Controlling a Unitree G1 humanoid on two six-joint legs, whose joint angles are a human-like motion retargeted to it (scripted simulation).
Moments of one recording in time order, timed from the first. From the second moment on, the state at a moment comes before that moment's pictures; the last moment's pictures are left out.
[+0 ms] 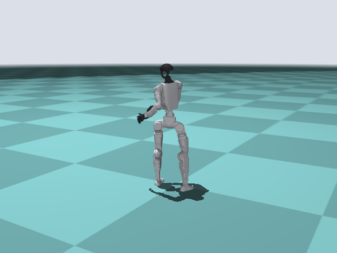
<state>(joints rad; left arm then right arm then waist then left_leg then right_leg) 0.46 0.41 0.00 0.21 -0.22 -0.23 0.04 -0.38 -0.19 0.95 0.47 -0.16 -0.17 0.02 0.71 -0.31 -0.10 -0.12 -0.12 -0.20 -0.09 -0.05 -0.22 0.12 -0.38 -0.76 0.12 -0.08 0.22</state>
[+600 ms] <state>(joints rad) 0.36 0.67 -0.12 0.12 -0.25 -0.26 0.14 -0.33 -0.34 0.88 0.22 -0.11 -0.19 -0.03 0.40 -0.20 -0.09 0.00 0.02 0.24 -0.09 -0.11 -0.20 -0.06 -0.27 -0.26 0.10 -0.05 0.26</state>
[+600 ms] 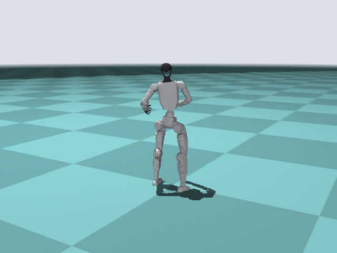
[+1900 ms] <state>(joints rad) -0.49 0.44 -0.91 0.10 -0.25 -0.29 -0.11 0.29 -0.57 0.03 -0.08 0.02 -0.14 -0.09 -0.37 0.06 -0.03 0.23 0.28 0.94 0.04 -0.16 -0.17 -0.09 0.12 0.29 -0.09 0.17 0.26</state>
